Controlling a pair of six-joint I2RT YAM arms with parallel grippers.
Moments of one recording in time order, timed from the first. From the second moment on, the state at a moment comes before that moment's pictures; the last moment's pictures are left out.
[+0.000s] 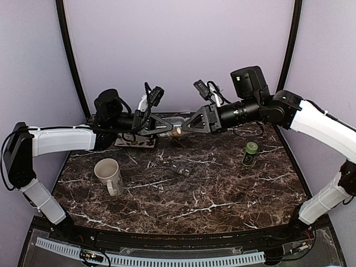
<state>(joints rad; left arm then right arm) -0.65 1.59 1.08 0.66 1.19 -0.93 0.88 1.43 1.48 -0.54 -0.54 0.50</state>
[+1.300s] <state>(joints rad) -0.77 1.26 1.09 0.00 0.68 -0.15 0.81 1.46 1.19 0.18 -0.87 1.34</state>
